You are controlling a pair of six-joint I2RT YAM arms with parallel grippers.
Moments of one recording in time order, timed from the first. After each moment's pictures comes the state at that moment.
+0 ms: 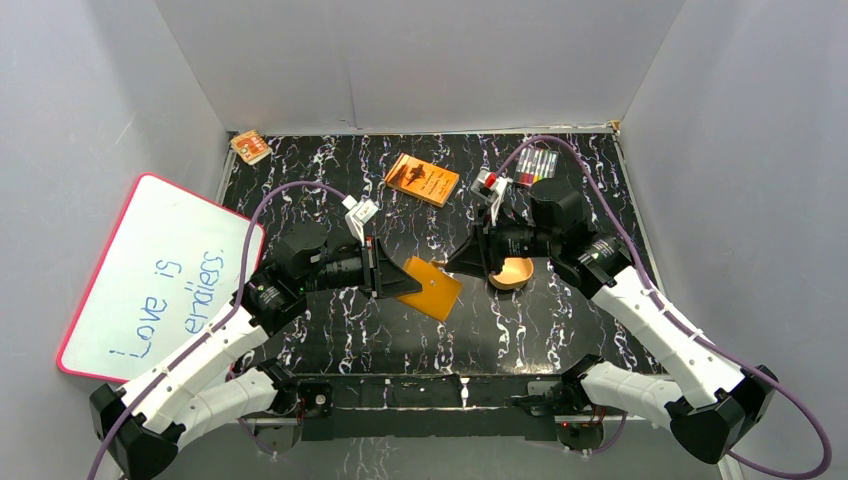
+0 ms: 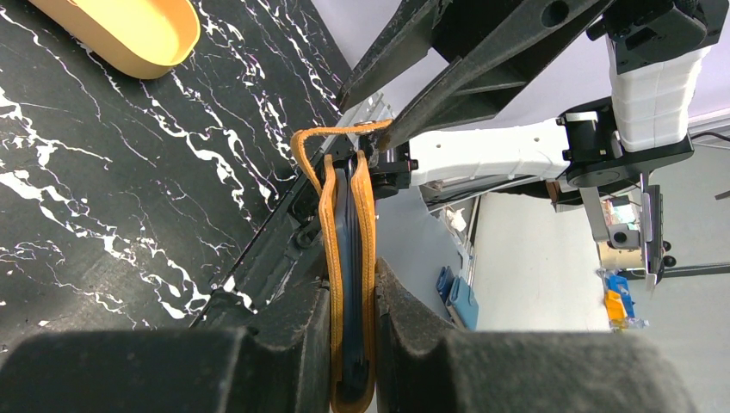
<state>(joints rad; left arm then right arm) -0.73 0.88 0.81 -0.19 0.59 -0.81 0.66 1.03 1.08 -0.46 -0.73 0.21</state>
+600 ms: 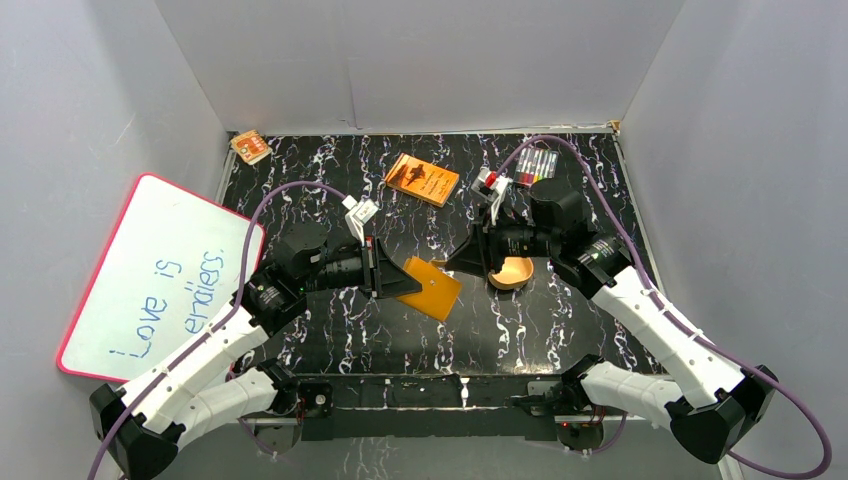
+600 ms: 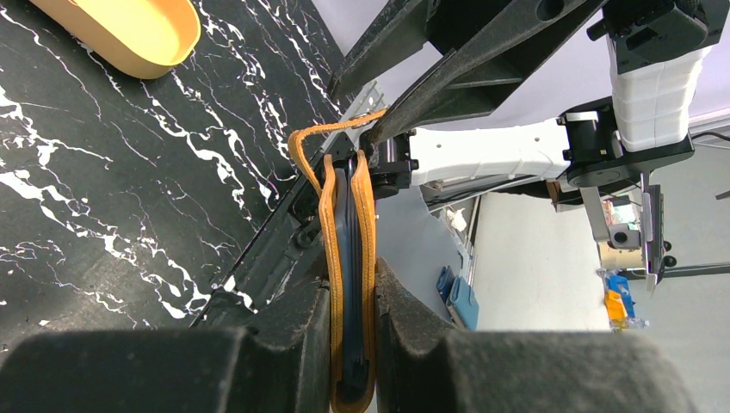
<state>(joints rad) -0.73 0.88 0.81 -0.19 0.59 -0.81 0.66 1.03 1.08 -0.47 -0.70 0.20</state>
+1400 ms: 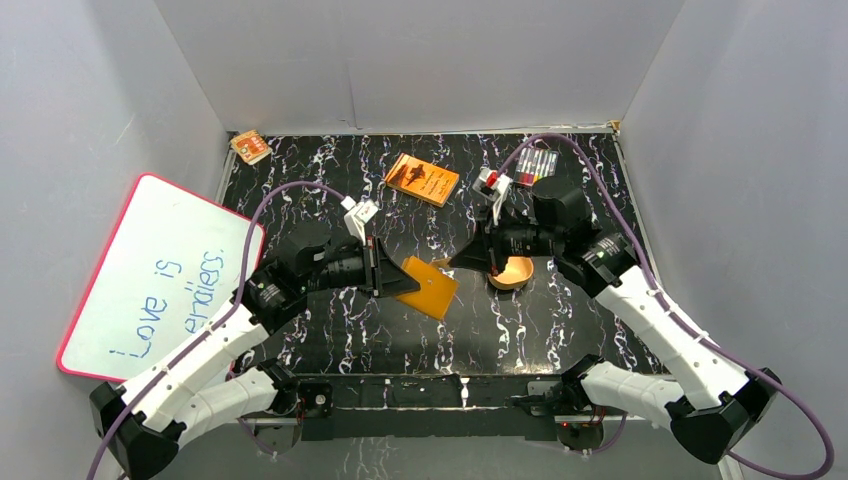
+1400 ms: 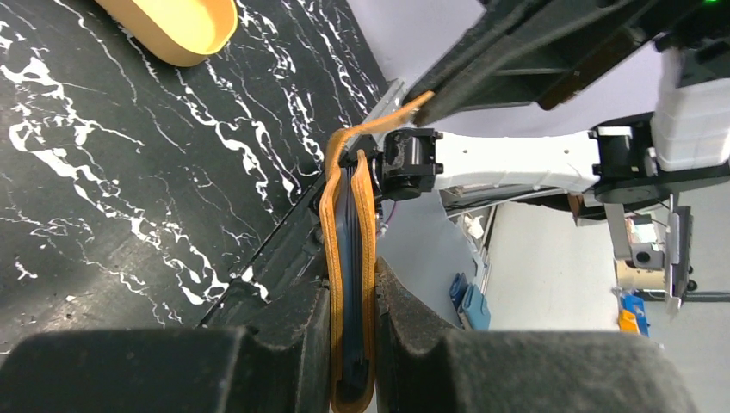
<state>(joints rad) -0.73 0.89 0.83 -0.26 0.53 -0.79 0.66 1.02 1.11 -0.52 -0.68 0.17</state>
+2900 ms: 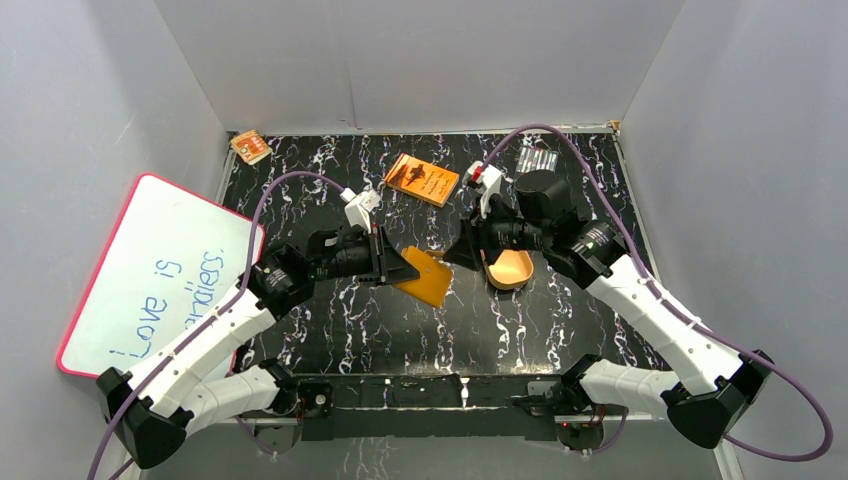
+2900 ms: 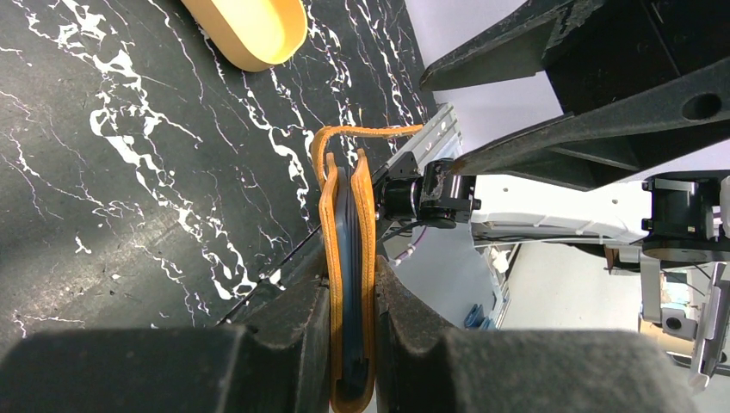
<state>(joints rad) -0.73 0.98 0.95 -0.41 0.40 -0.79 0.72 1.10 1.22 -0.61 -0.47 0.13</state>
